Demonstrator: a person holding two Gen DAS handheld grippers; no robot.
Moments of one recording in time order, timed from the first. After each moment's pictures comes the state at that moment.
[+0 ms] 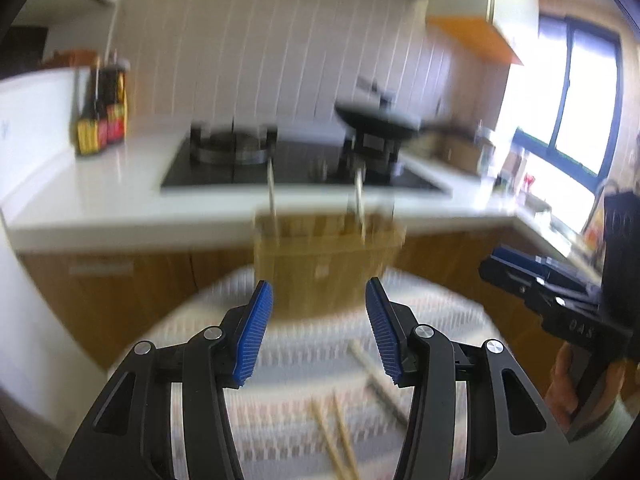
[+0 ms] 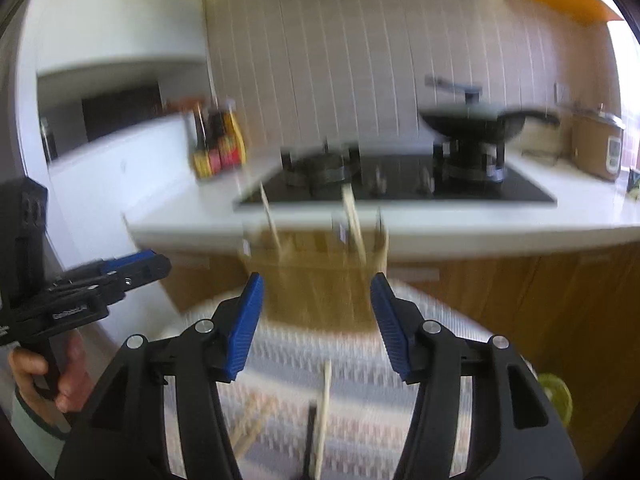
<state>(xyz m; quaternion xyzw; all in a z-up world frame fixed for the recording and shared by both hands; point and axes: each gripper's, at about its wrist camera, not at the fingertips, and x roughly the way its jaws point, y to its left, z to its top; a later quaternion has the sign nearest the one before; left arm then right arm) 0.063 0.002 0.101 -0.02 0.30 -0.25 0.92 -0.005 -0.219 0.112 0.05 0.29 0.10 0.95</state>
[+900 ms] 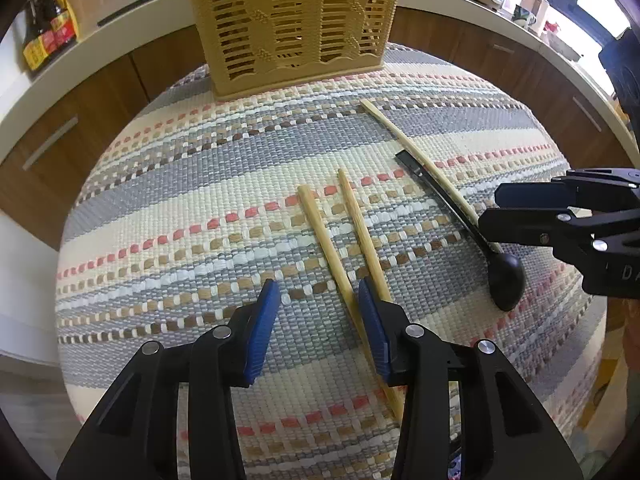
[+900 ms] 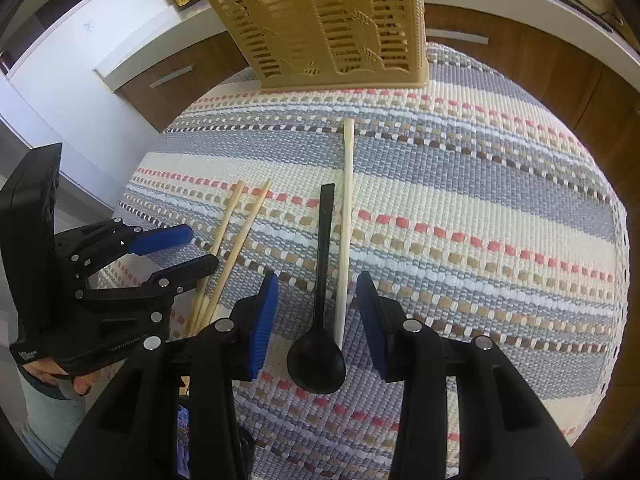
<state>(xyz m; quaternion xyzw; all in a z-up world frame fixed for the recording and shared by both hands) 0.056 -0.043 -0.058 0.13 0.50 -0.23 0.82 0.011 -0.192 -0.029 0.08 0.54 0.14 0.83</state>
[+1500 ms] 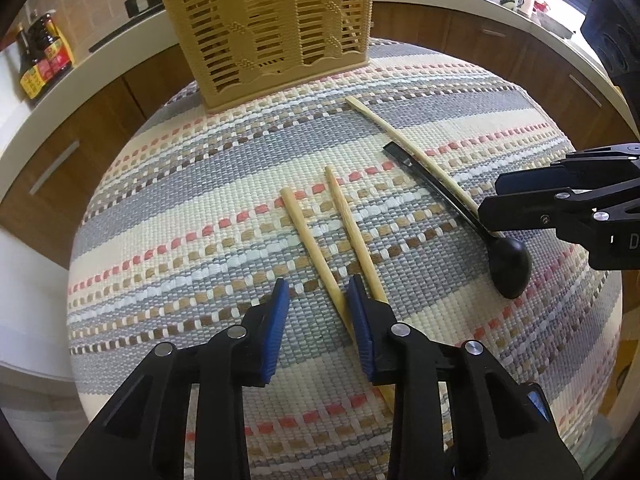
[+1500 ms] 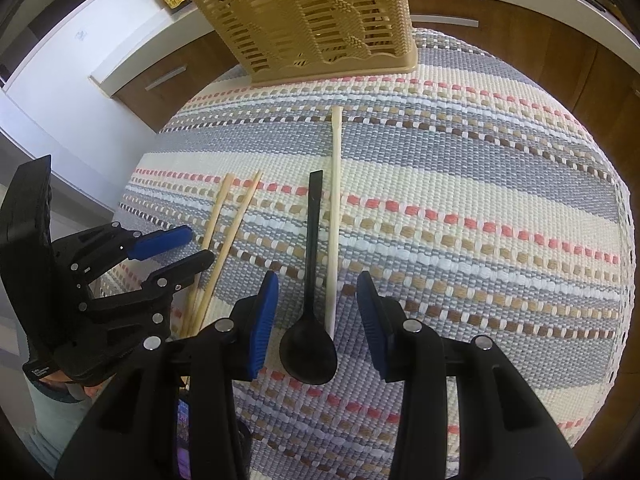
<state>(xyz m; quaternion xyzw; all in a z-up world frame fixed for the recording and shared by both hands) 0.045 -0.060 -0.059 0.17 0.48 -0.24 0.83 0.007 -0.205 -0.029 0.10 0.55 0.14 0.82</state>
